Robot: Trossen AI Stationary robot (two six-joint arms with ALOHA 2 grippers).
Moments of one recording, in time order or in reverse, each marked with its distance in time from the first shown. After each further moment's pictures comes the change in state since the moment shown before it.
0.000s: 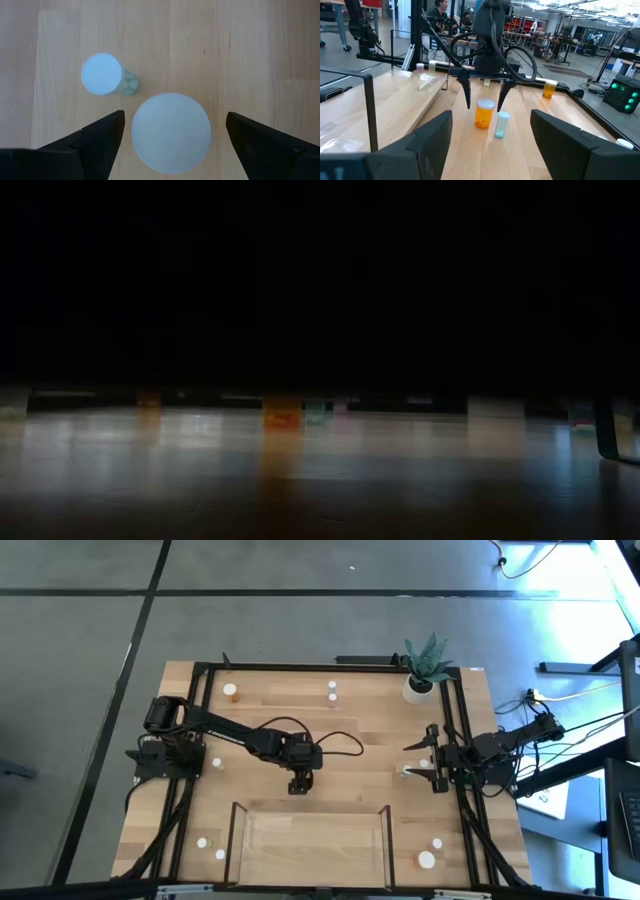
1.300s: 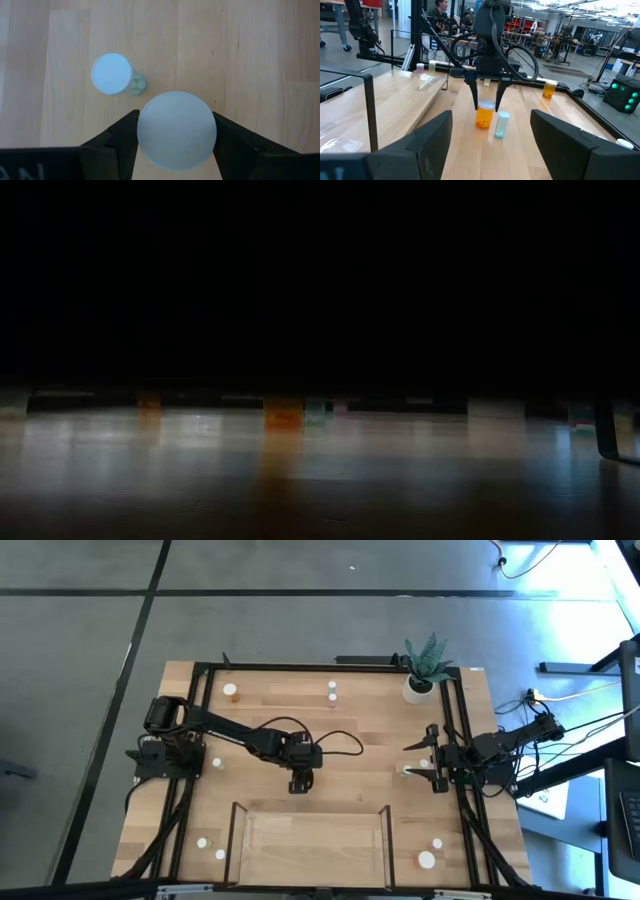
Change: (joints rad) left arm 0.000 0.000 0.000 -0.001 -0.029 -0.007; right arm 0.000 0.001 0.000 0.001 0.000 0.000
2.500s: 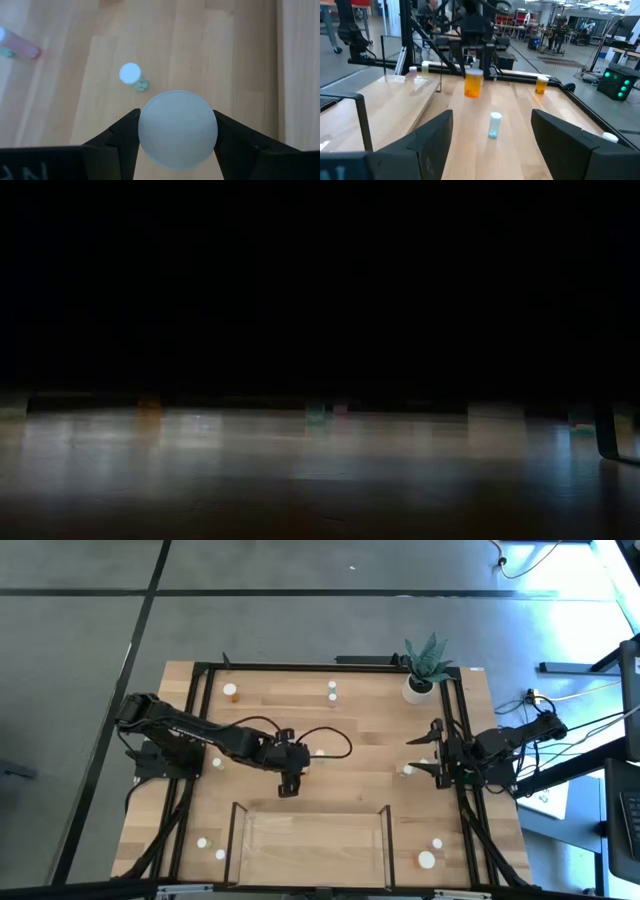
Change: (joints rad) left arm -0.120 -0.231 0.031 -0.165 -0.131 -0.160; right arm 0.000 0.052 0.124 -0.106 0.045 0.055
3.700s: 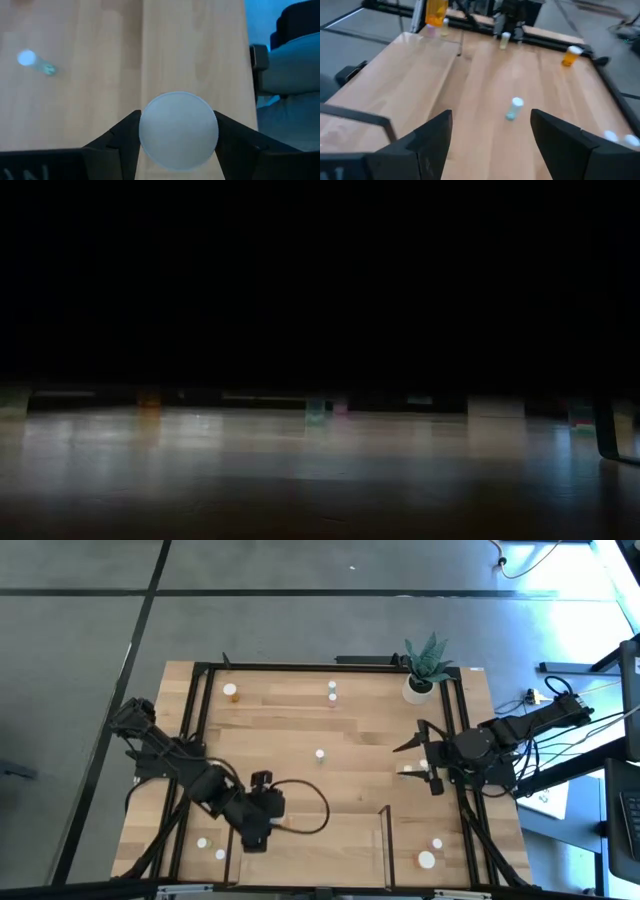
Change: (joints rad) left arm -0.424 0.018 0.297 -0.298 -0.016 -0.374; right arm 0.000 0.645 0.505 -0.238 -0.115 0.055
